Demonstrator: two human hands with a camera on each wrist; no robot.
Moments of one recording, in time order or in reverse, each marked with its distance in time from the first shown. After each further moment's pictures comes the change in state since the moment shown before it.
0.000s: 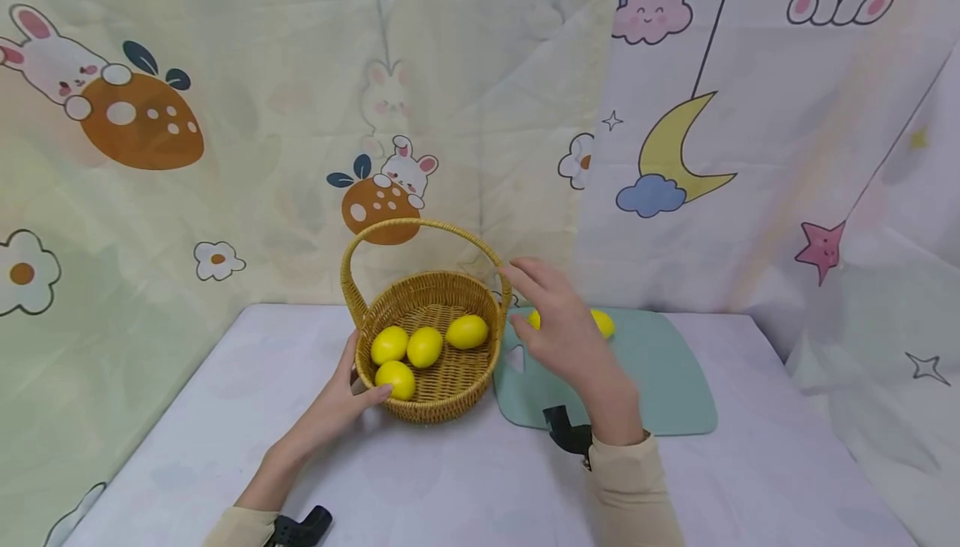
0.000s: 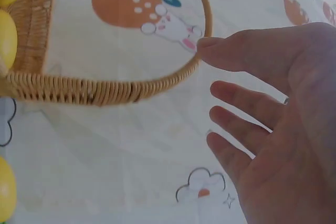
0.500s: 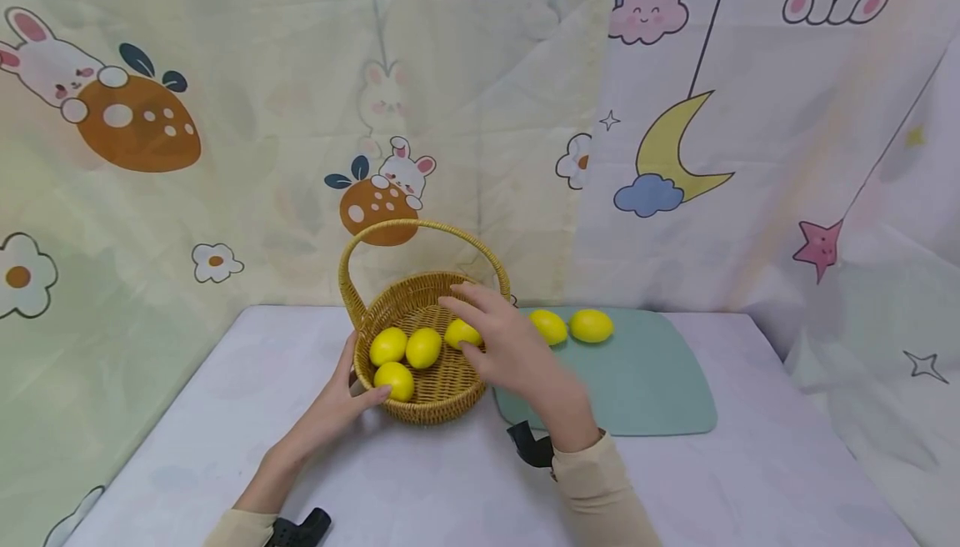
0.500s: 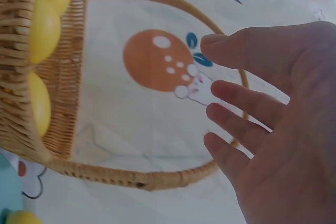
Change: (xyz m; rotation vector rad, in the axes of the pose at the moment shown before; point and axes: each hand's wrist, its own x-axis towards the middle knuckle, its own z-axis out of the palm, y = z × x) left_hand 0.000 0.000 0.000 0.018 -0.001 -0.021; right_hand 0.008 -0.027 0.043 0.009 -0.140 -0.107
